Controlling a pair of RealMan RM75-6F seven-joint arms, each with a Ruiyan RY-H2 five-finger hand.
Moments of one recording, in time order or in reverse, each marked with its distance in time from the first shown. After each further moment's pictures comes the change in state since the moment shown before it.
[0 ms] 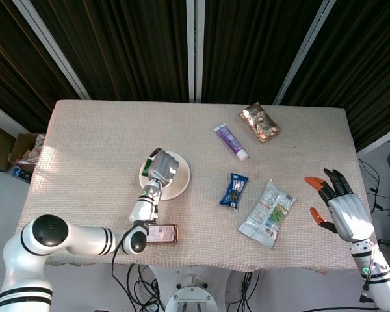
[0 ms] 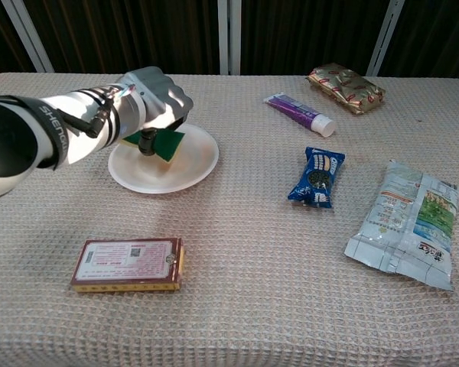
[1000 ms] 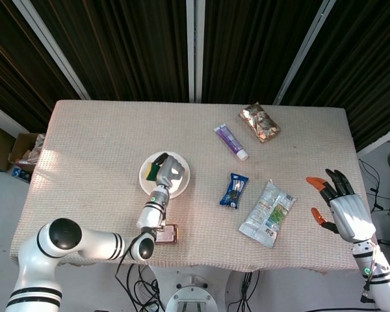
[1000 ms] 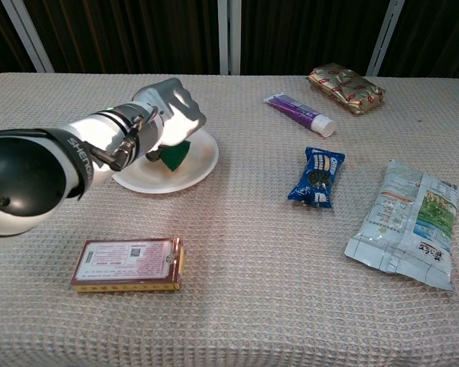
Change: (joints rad) left arm -0.026 -0.094 0.023 0.063 0.000 0.050 0.179; right arm -0.008 0.002 0.003 0.006 0.000 0.001 0.008
